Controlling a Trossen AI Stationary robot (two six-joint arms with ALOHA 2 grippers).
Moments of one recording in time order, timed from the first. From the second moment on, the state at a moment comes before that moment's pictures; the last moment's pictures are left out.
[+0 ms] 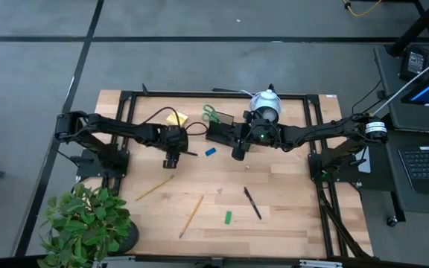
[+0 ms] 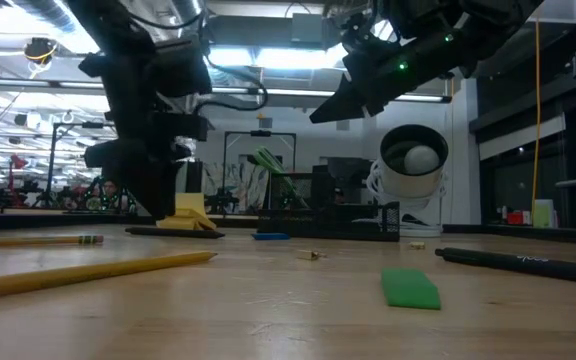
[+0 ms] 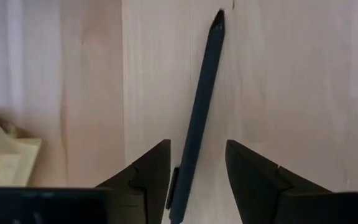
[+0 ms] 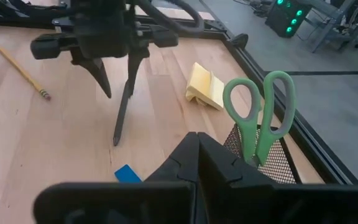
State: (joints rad) left arm 0.19 1.45 0.71 -0.47 -0.11 0.22; right arm -0.12 1.49 0.79 0.31 0.21 -0.12
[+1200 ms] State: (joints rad) left arm 0.19 1.55 0.71 -0.46 -0.06 0.25; right arm -0.12 1.49 0.79 0.33 0.21 -0.11
